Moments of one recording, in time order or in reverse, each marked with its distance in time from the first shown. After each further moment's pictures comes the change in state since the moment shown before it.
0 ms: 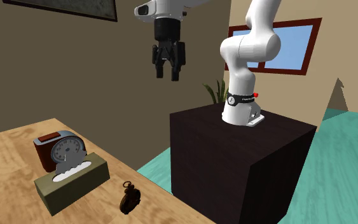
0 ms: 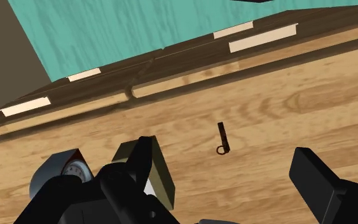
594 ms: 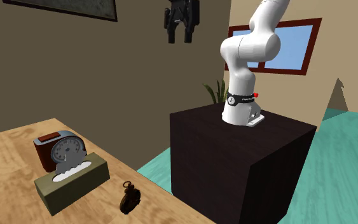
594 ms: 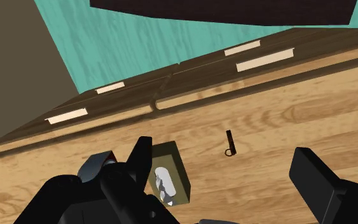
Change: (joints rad) arm -0.030 -0.253 0.027 0.106 -0.056 -0.393 0.039
